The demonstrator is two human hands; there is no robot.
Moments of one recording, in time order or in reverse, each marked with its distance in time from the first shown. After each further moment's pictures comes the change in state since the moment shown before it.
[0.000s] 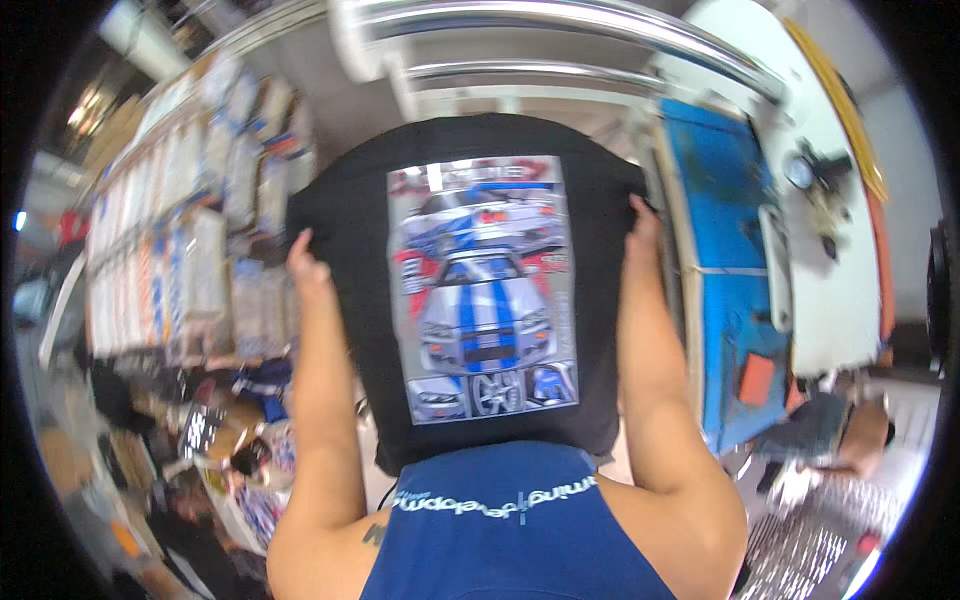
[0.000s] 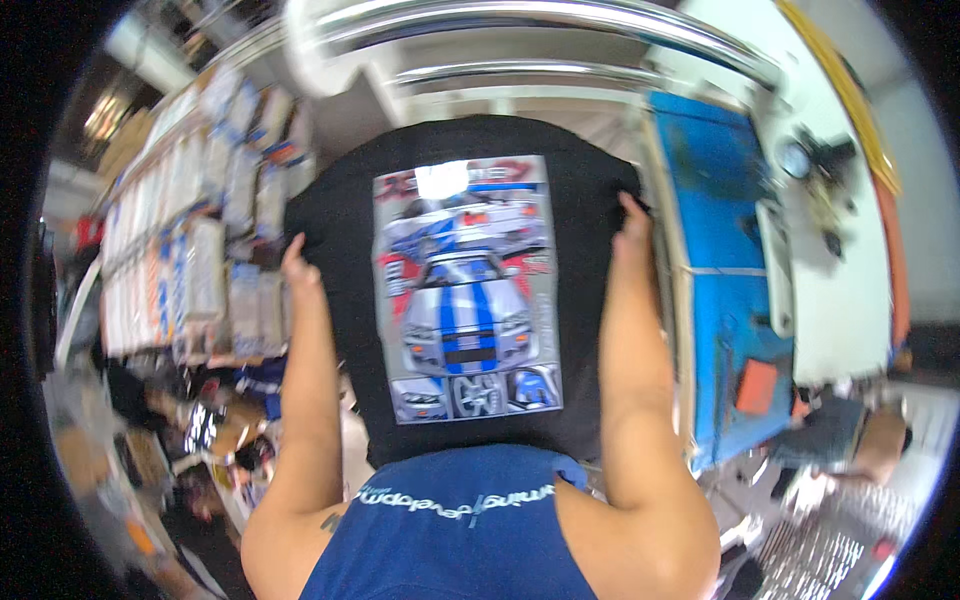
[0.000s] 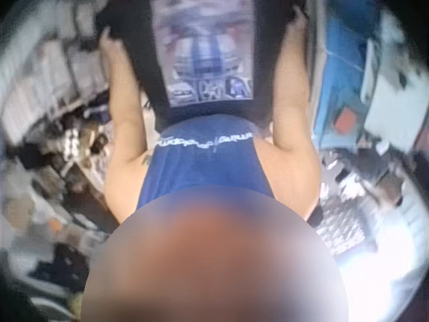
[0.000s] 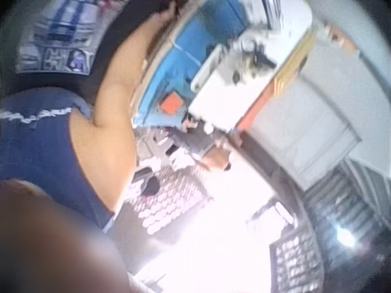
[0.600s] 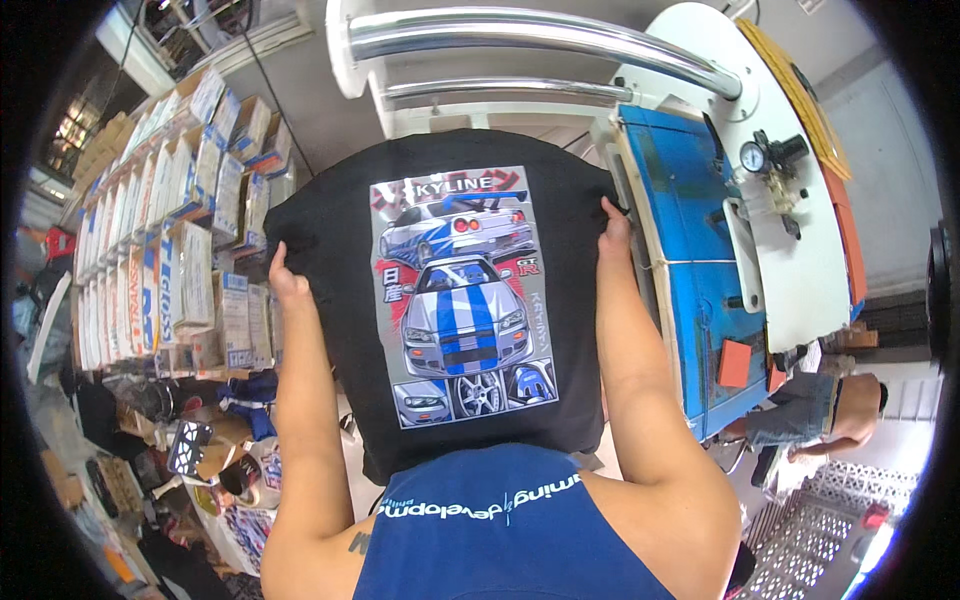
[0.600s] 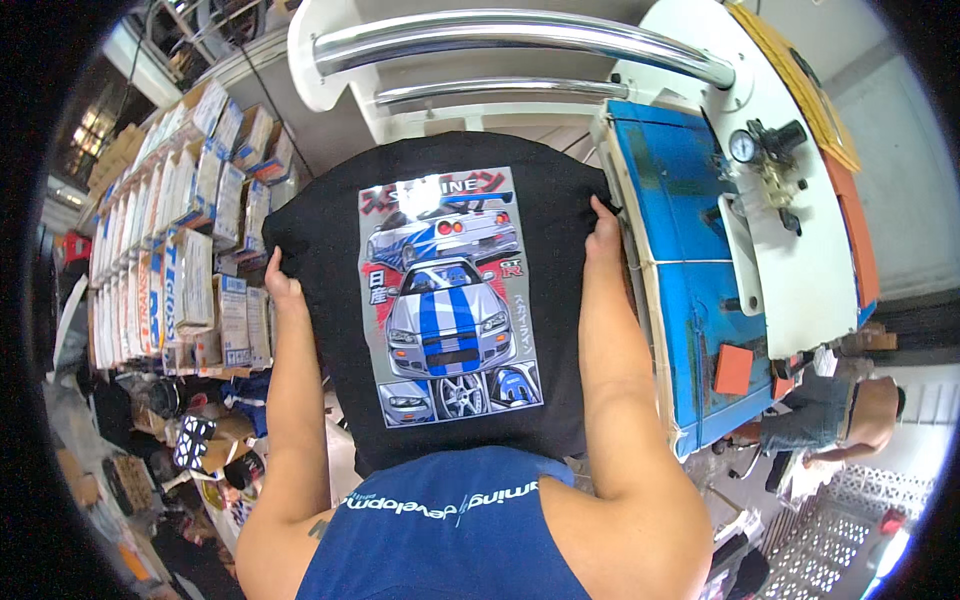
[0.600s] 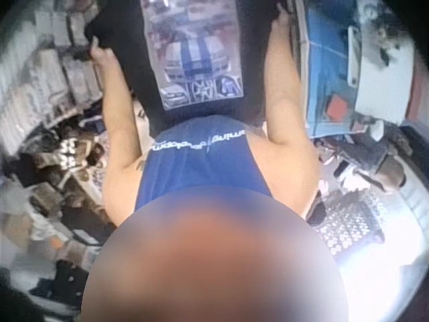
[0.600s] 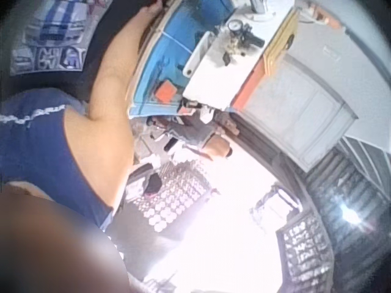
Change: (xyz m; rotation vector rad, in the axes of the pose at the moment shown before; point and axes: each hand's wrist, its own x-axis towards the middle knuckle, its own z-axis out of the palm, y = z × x) left_hand -0.010 0.008 0.013 -0.137 -0.056 -0.034; right_hand -0.029 -0.028 0.011 0.234 -0.184 0.055
